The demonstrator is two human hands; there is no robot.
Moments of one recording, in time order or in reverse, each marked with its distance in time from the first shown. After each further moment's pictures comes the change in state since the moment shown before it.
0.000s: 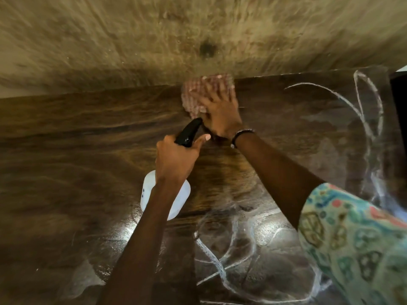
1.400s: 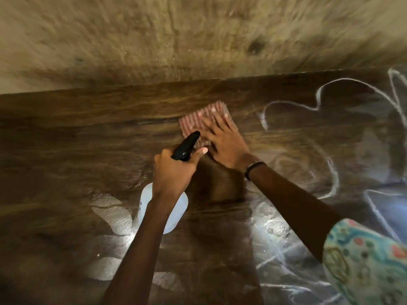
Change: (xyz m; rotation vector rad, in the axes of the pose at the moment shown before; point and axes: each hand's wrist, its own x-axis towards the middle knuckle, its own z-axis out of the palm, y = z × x) left_hand -0.003 -0.084 -0.135 0.018 -0.041 -0.093; right_hand -0.041 -0.133 0.052 -0.121 0.028 -0.245
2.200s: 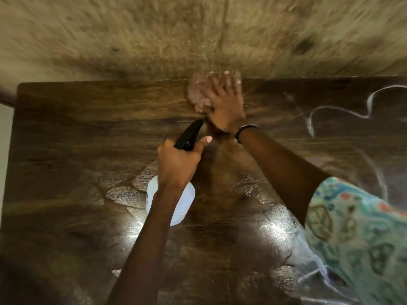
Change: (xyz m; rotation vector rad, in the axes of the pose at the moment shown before) left_hand 0.068 -0.040 -0.068 -0.065 0.053 0.060; right_hand 0.143 -0.053 -0.010 0.030 -0.032 0.256
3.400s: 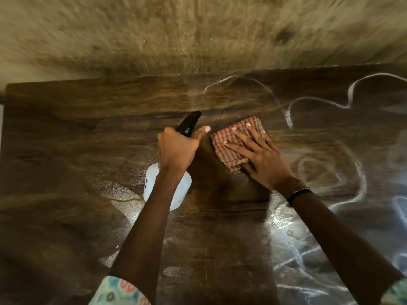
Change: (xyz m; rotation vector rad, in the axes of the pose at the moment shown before) left_hand -0.019 0.045 0.046 0.113 0.063 -0.008; right_hand -0.178 0.100 0.019 0.019 0.008 -0.244
